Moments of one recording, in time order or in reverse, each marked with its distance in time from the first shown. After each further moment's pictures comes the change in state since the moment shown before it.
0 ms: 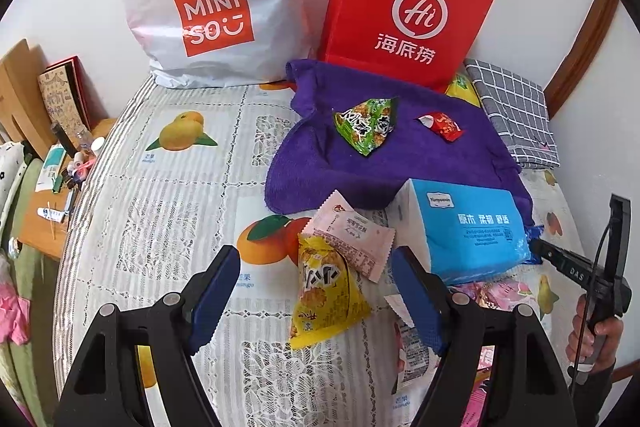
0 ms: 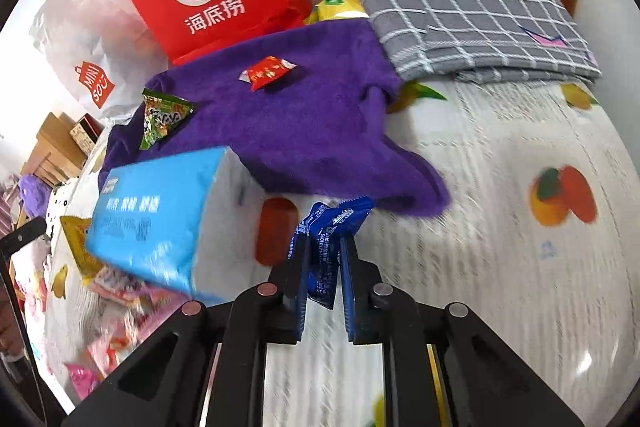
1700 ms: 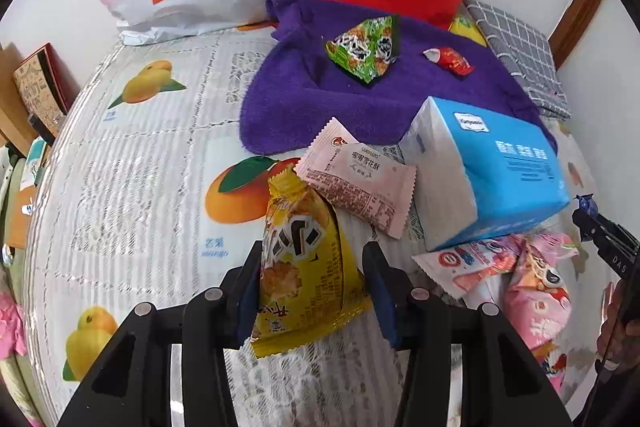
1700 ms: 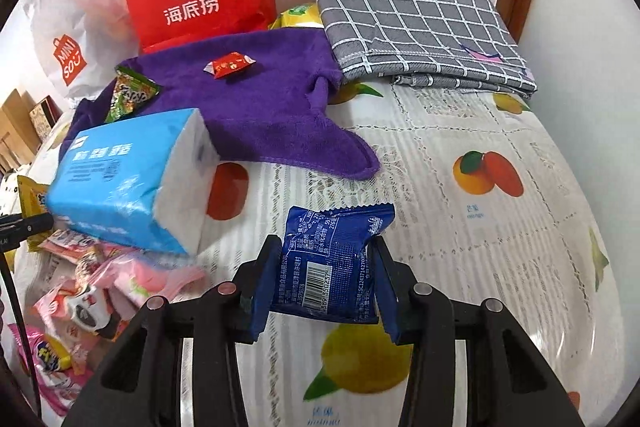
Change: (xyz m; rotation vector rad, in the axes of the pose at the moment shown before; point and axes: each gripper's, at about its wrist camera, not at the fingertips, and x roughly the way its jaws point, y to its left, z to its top) left arm 0.050 -0.002 -0.031 0.072 0.108 -0.003; right arm -0.026 0.012 -0.037 -0.057 -0.097 -0.216
